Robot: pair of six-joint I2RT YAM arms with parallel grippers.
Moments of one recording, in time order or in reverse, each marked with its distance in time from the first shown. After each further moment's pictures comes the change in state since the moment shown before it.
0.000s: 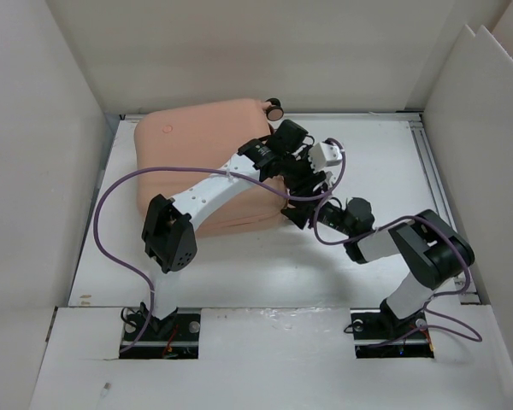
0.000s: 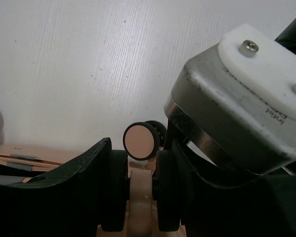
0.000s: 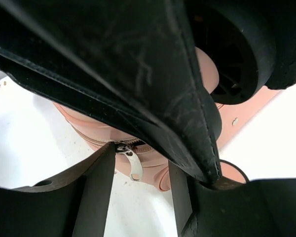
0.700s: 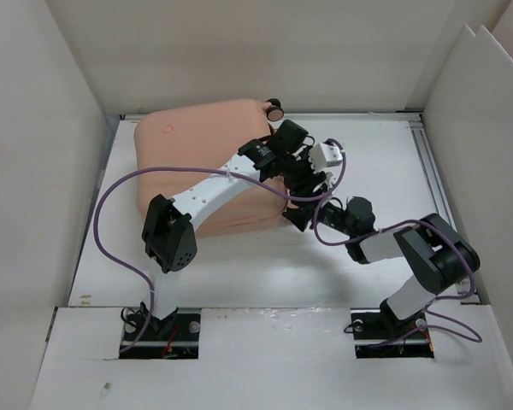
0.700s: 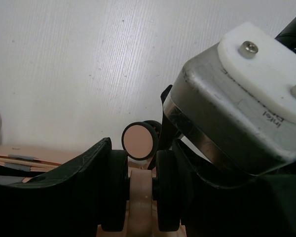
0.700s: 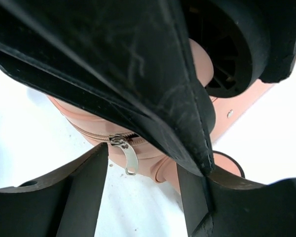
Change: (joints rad) left arm 0.000 0.000 0.000 -0.005 0.001 0.000; right arm -0.006 -0.041 -0.006 -0.077 -0.013 -0.036
